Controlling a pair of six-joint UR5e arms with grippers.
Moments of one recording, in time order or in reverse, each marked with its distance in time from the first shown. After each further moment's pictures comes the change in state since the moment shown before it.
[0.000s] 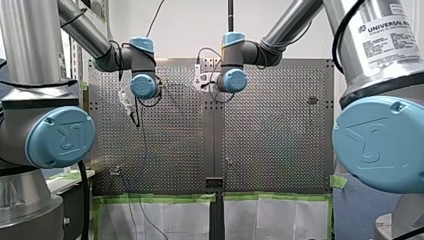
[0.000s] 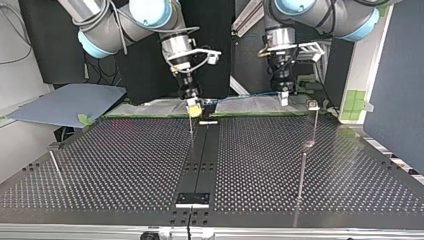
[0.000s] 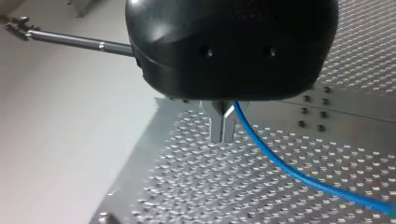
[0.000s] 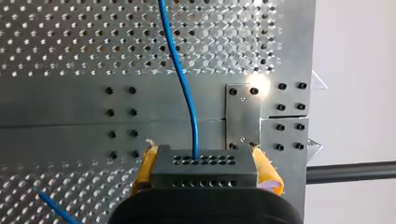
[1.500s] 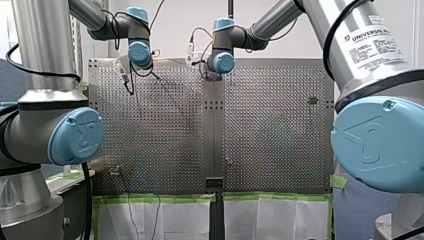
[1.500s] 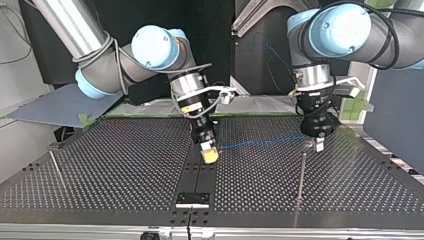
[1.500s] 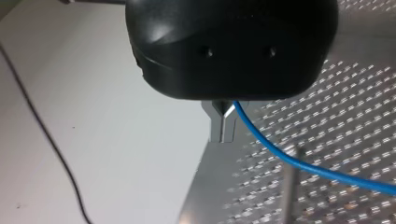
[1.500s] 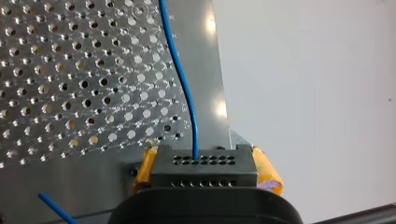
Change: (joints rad) left arm 0.187 0.009 0.332 -0.309 0.110 -0.008; right arm -0.006 0.136 -0.410 0.147 -0.103 0.076
